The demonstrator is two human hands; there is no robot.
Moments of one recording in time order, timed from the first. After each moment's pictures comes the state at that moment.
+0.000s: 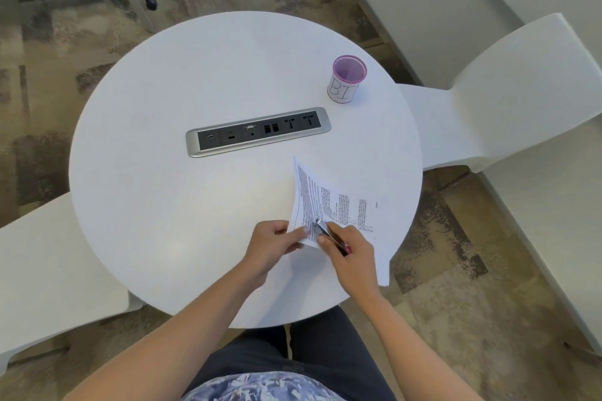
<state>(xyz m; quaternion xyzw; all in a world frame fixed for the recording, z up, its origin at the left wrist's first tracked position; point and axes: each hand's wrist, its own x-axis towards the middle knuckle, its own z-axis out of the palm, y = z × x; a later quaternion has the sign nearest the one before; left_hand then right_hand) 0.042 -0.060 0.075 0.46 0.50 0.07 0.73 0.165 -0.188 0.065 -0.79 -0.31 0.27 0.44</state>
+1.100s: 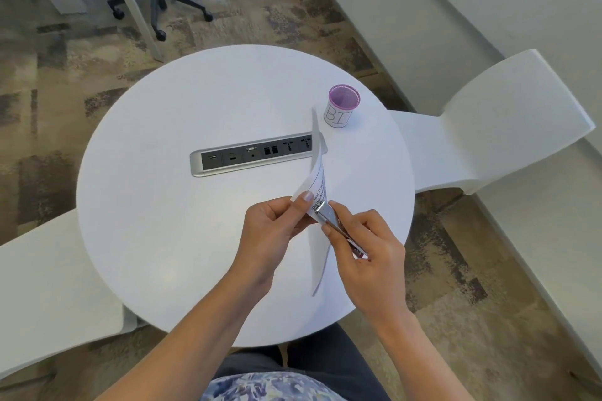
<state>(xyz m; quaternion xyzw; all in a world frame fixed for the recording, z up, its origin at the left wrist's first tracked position) 0.054 -0.063 0.218 0.42 0.41 0.23 0.77 0.158 -0.172 0.190 -0.74 -0.47 0.03 0.48</state>
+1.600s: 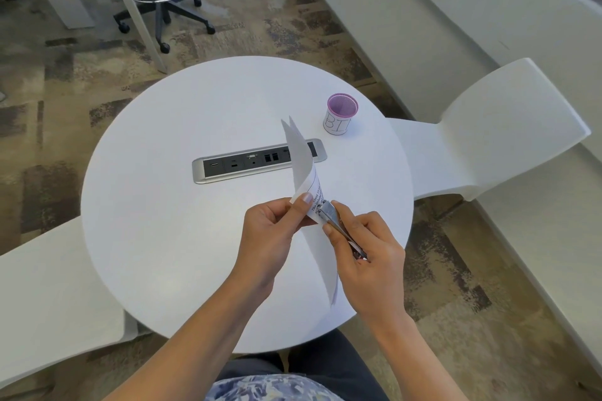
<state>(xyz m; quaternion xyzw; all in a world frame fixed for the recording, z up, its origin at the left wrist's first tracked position) 0.053 -0.067 0.226 0.45 0.41 0.26 0.75 0.153 -0.174 0.201 -0.74 -0.46 0.02 0.49</state>
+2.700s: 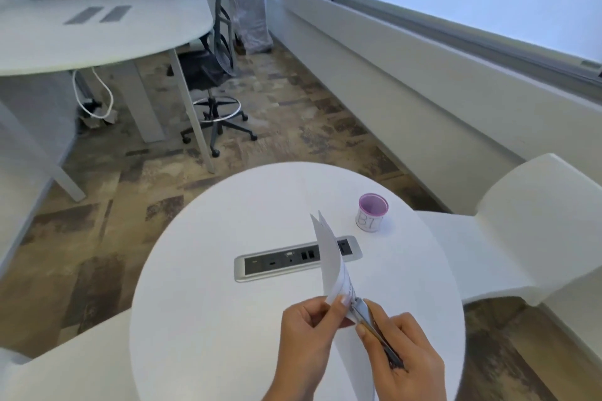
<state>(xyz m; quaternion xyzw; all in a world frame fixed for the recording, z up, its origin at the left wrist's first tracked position) 0.052 -0.060 0.249 0.47 0.41 0.31 0.73 0.146 -0.151 0.217 -0.73 -0.46 -0.03 0.51</state>
